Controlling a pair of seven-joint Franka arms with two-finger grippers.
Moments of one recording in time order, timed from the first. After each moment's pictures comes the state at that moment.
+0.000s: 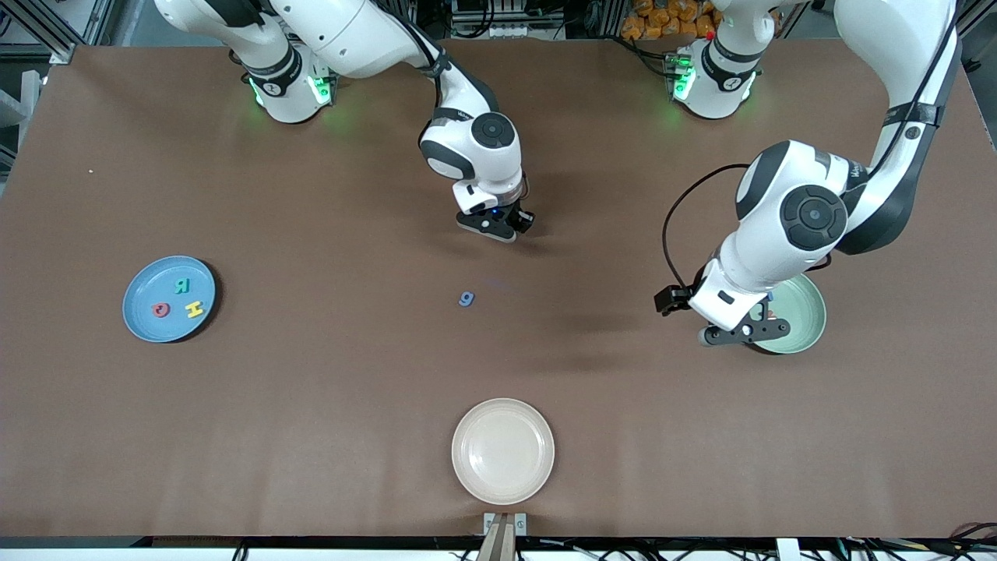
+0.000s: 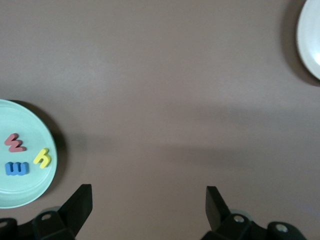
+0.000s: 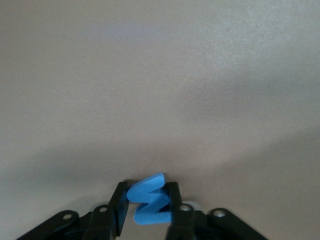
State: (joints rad) left arm 0.16 0.40 -0.57 -1.71 0.19 2.08 -0.56; right arm 0.69 0.66 0.28 -1.86 -0.32 2.54 1.54
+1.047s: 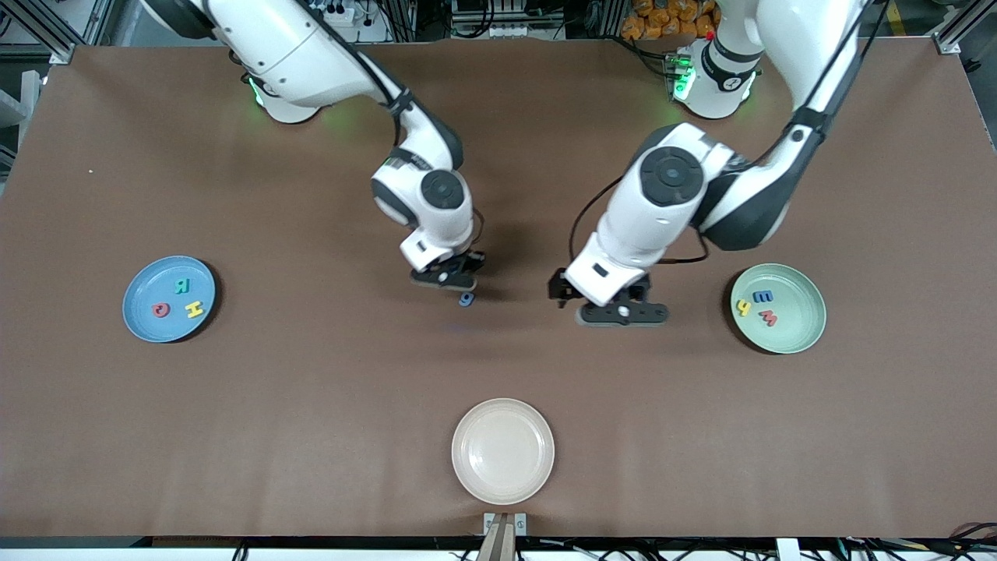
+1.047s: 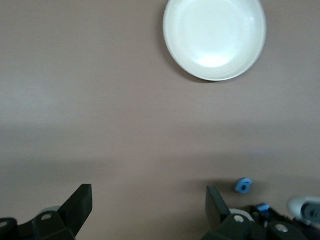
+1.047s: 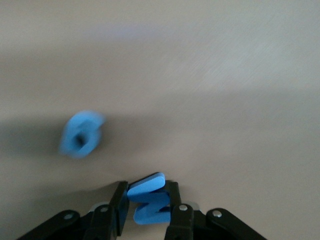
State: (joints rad) left arm -0.13 0.53 -0.56 -1.54 0.27 2.19 -0.74; right arm 0.43 0.64 0.27 -1.83 -0.33 2.38 0.98
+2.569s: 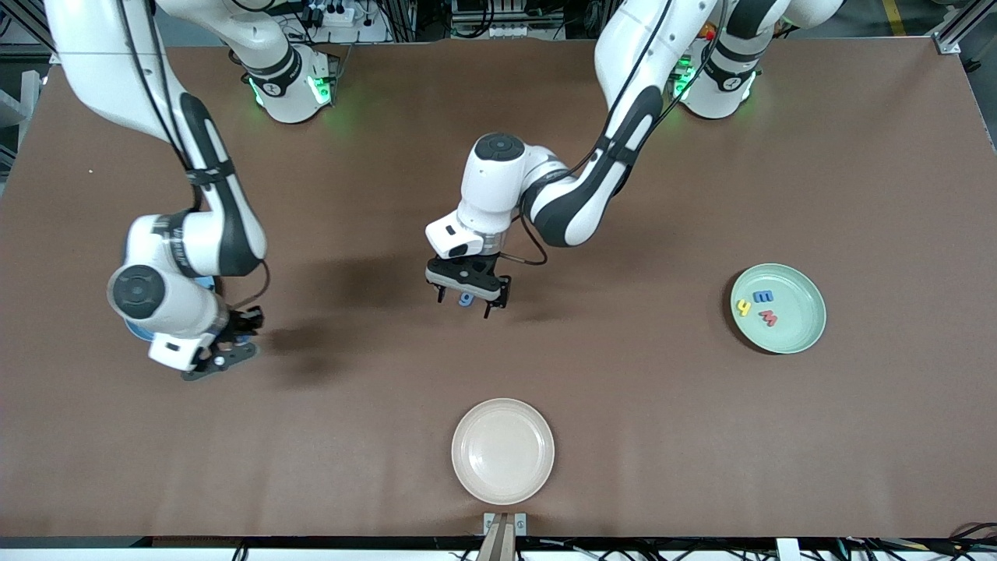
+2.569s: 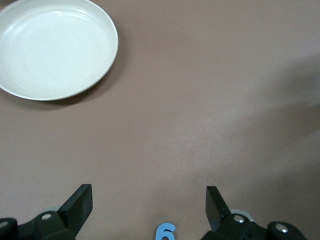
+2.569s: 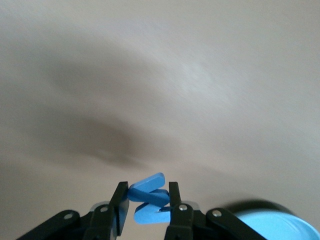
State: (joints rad) left arm -0.82 0.82 -0.03 -1.42 0.40 2.69 -0.81; right arm 0.22 0.50 -0.21 -1.81 -0.04 2.22 -0.39
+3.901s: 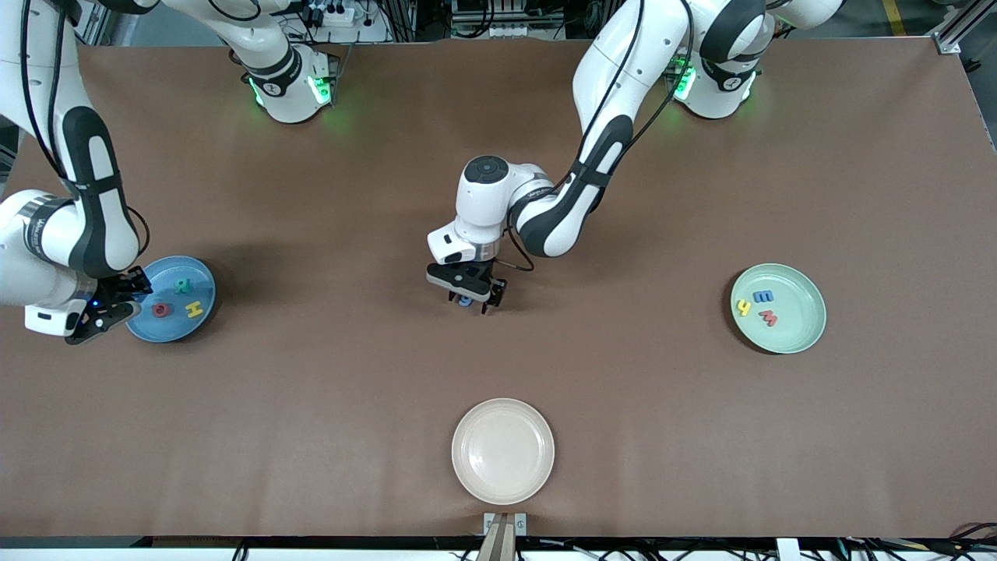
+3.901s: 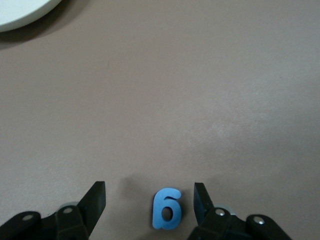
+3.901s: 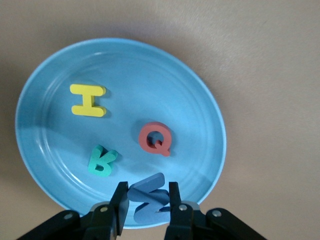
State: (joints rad) left arm -0.85 0.92 -0.02 -1.42 0.41 2.67 -0.81; right arm -0.02 0.53 -0.37 -1.89 0.02 2.21 -0.93
